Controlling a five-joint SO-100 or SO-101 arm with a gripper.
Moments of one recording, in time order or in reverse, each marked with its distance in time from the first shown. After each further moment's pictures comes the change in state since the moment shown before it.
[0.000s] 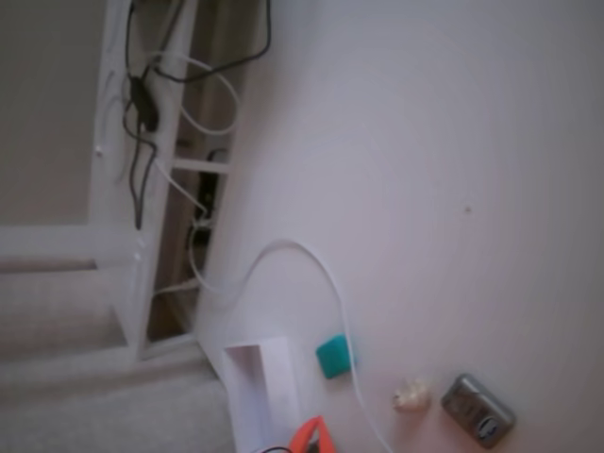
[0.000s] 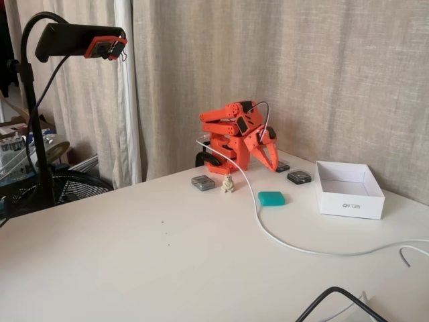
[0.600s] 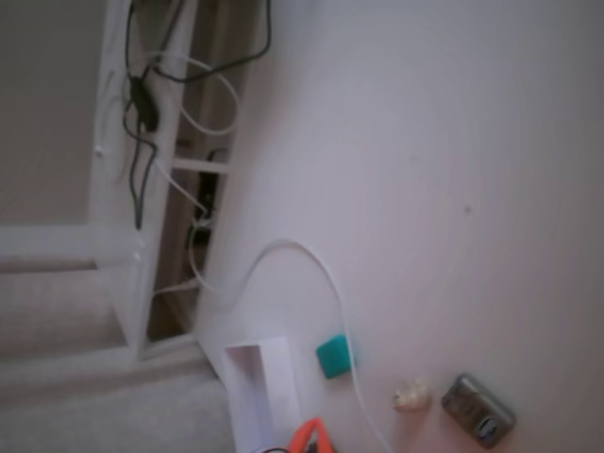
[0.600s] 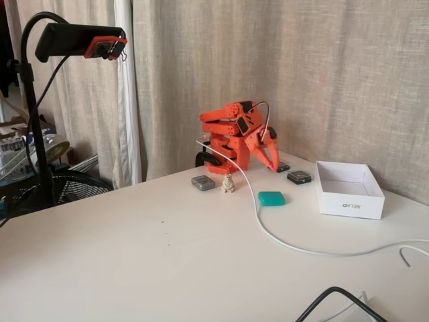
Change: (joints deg) arm -2.1 -0.8 0.2 -2.1 0.0
